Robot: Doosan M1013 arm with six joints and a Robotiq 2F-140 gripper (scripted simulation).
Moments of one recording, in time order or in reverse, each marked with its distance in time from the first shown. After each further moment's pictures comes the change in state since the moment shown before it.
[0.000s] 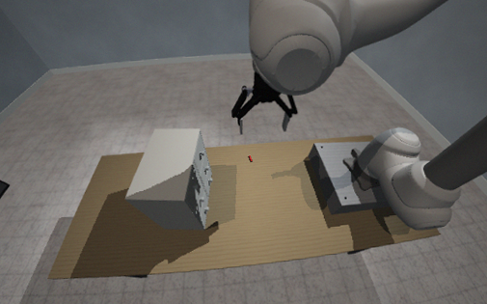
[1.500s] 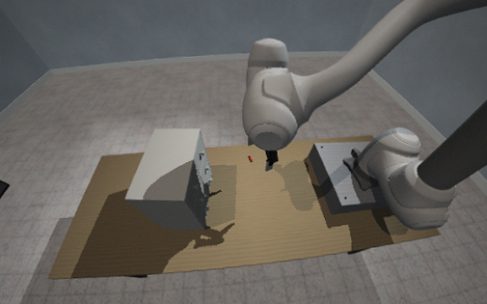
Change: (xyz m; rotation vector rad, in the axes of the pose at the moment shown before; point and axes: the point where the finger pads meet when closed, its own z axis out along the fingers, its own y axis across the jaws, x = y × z) arm -0.001 0.001 0.151 0.031 0.045 1.205
